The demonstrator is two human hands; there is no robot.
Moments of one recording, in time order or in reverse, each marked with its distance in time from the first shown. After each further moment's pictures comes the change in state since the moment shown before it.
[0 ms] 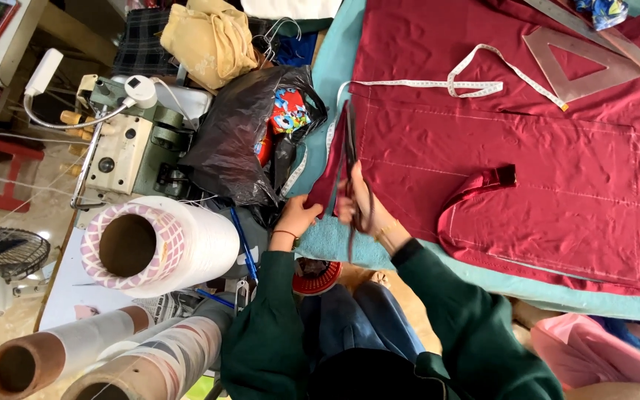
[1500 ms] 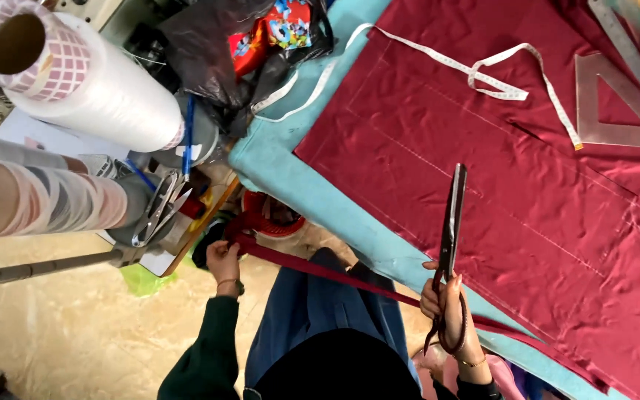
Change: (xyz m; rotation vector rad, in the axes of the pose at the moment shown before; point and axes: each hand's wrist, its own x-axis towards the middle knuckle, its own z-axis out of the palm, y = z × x) left_hand -0.210 -0.195 0.197 -0.523 1.130 -0.214; right_hand -0.209 0.004 -0.327 -0.194 -0.152 -0.196
